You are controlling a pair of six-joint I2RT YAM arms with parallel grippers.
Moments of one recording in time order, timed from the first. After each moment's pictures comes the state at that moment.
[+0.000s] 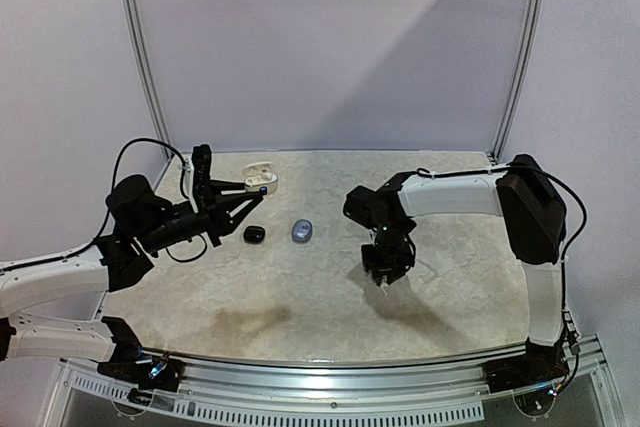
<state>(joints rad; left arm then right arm) -0.69 0.98 0.49 0.58 0.38 -0.11 0.85 2.11 1.53 -1.03 -0.03 0.78</state>
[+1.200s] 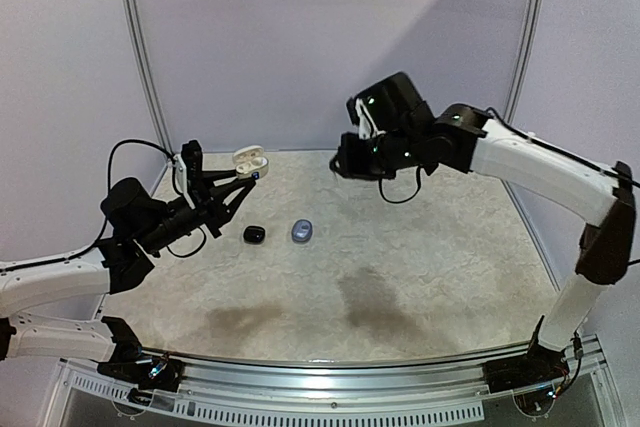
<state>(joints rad) -0.69 0.98 0.47 0.71 0.26 0.00 0.94 1.74 1.74 -0.65 0.11 0.68</state>
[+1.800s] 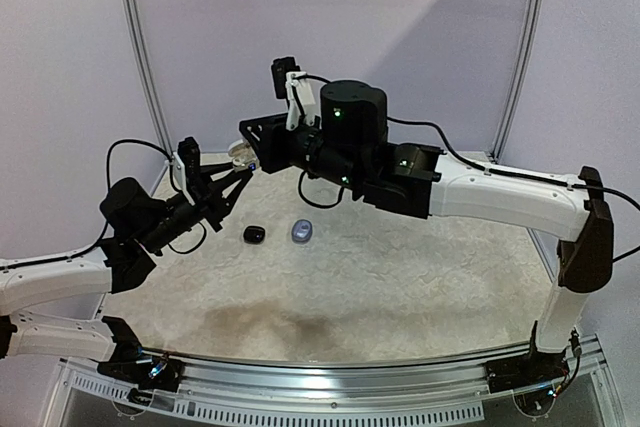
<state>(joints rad) -0.69 1.00 0.47 0.77 0.20 0.05 1.17 1.85 1.76 0.10 0.22 0.36</state>
